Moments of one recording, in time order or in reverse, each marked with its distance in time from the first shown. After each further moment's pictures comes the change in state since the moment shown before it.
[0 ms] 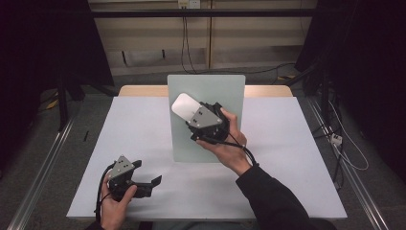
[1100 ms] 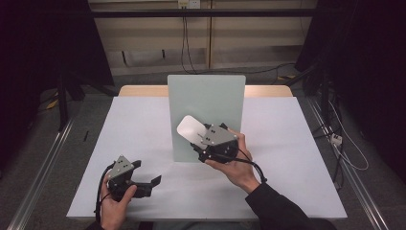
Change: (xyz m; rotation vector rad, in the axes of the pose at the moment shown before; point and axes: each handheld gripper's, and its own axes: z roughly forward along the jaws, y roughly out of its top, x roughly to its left) left arm 0.000 0.000 0.000 0.003 0.005 -0.004; right arm 0.024 -0.046 -0.024 0.004 0.203 0.123
